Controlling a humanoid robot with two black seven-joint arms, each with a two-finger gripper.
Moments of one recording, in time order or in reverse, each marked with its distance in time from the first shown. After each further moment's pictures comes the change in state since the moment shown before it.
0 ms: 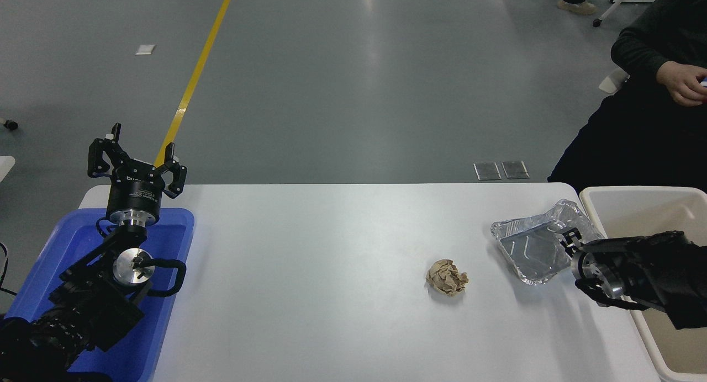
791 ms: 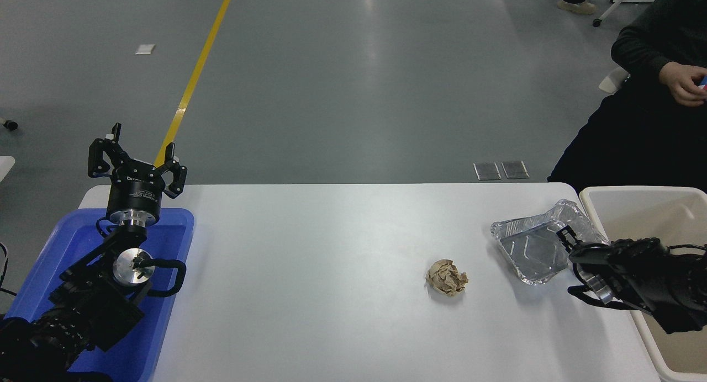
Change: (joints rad) left arm 0.000 0.000 0.000 0.000 0.000 0.000 0.000; right arm -0.063 0.052 -0.047 -0.124 -0.190 -0.047 -0.002
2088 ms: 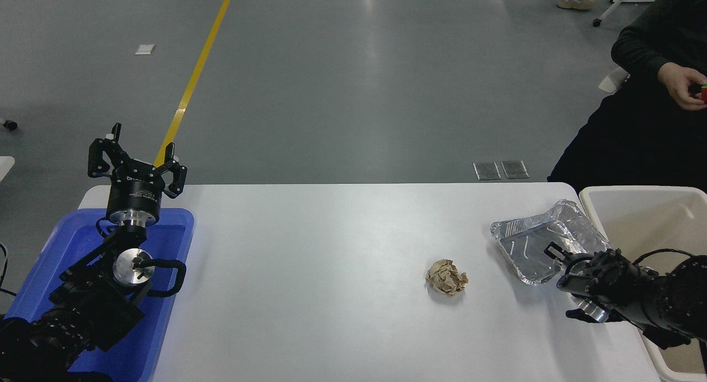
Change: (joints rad) left arm 0.000 0.000 0.000 0.000 0.000 0.000 0.000; right arm -0.094 0.079 -0.046 -0.120 -0.113 0.016 -0.002
